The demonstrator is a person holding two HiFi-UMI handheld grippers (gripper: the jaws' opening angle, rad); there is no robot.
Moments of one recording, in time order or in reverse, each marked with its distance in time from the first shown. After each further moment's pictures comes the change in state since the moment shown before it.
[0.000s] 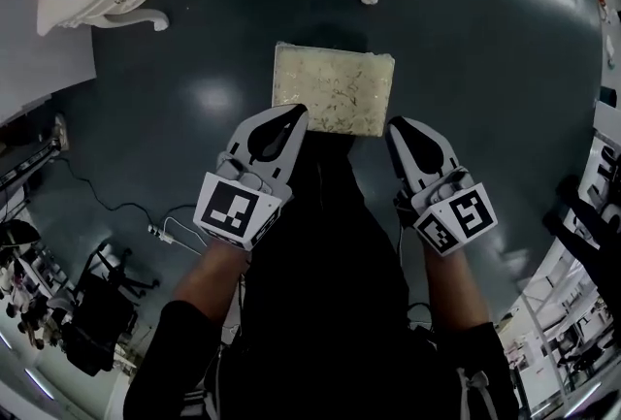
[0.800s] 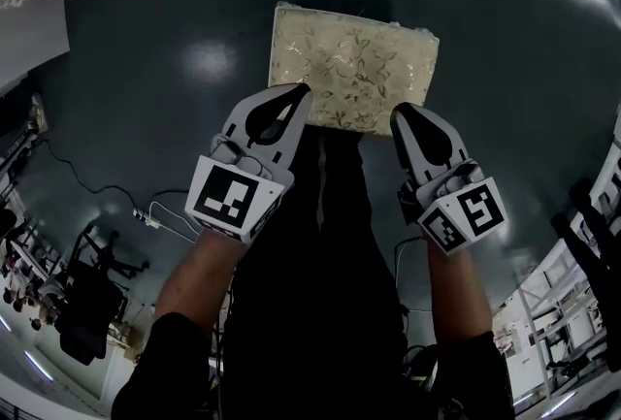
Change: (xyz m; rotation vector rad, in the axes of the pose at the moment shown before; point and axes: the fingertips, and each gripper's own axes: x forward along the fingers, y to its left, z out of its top) left arm 0.075 0.091 -0.181 -0.066 0.112 0.015; right arm 0.110 -0.070 -0.171 0.065 0.133 -0.016
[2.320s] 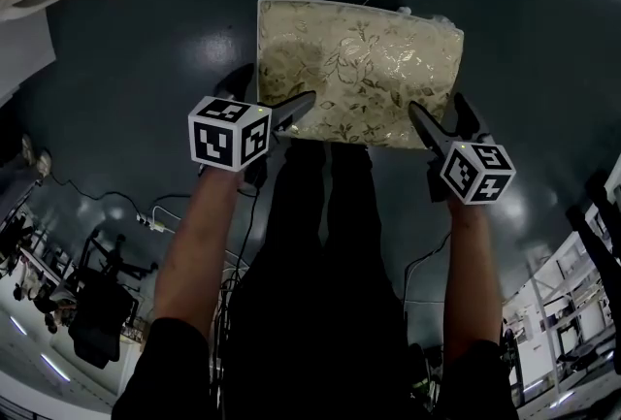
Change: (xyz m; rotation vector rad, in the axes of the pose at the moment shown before) left arm 0.090 0.096 -0.196 -0.314 0.461 0.028; right arm 0.026 -0.175 -0.171 0.164 0.321 -0.323
